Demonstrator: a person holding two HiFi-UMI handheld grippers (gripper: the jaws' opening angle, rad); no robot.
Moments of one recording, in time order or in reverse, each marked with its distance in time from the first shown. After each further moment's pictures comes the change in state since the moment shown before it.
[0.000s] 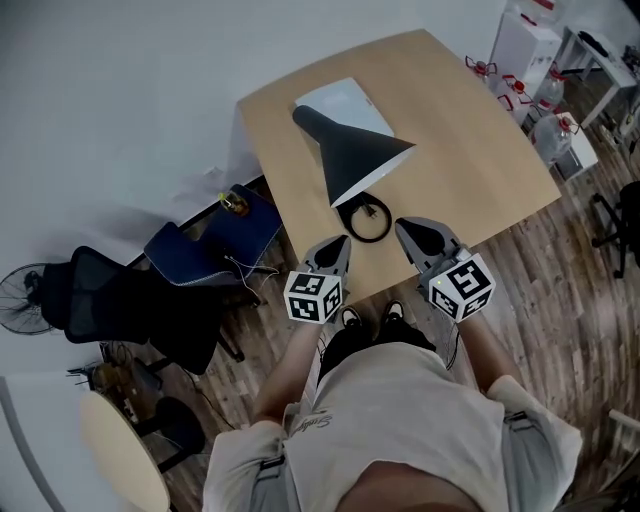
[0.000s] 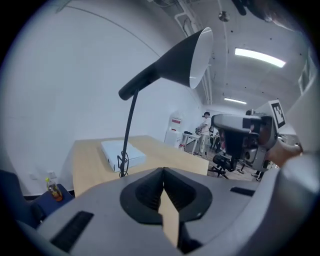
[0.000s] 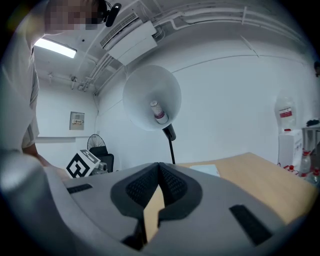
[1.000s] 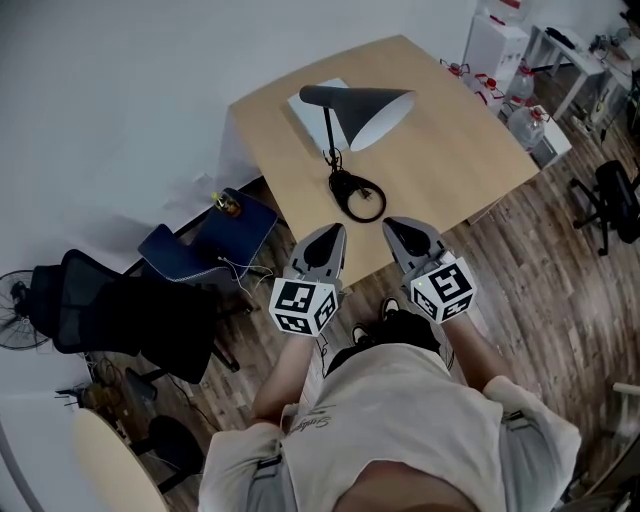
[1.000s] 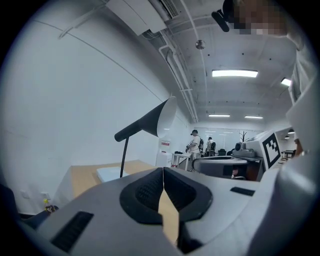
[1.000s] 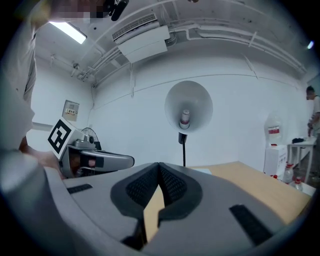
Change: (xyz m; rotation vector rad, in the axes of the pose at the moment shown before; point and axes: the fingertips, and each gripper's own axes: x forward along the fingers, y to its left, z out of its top) left arm -0.128 -0.041 0.050 0.097 -0.270 -0.090; right arm -0.025 0.107 -0.007 -0.089 -0.029 -0.138
